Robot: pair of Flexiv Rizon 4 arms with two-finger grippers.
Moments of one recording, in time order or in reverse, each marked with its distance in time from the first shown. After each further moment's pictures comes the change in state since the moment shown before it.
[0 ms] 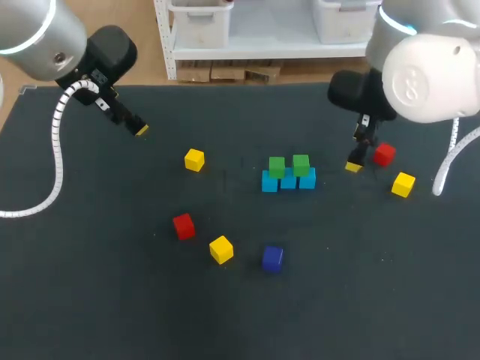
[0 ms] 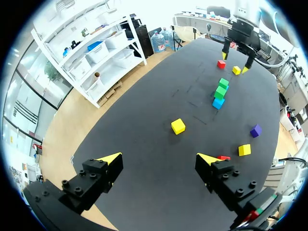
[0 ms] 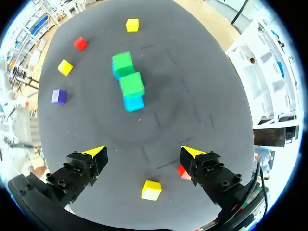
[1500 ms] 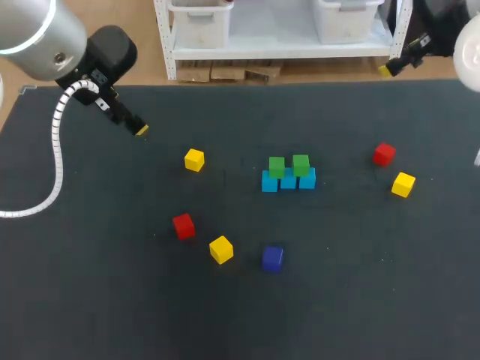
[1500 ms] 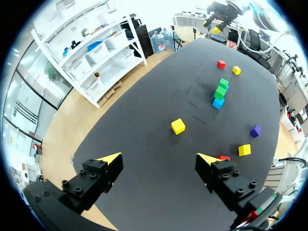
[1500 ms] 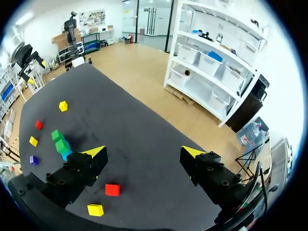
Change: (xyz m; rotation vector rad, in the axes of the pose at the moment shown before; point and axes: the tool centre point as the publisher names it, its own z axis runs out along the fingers) left arm 0.000 0.000 0.000 0.000 0.000 0.000; right arm 0.021 -0.168 -0.091 0.270 -0.508 0.394
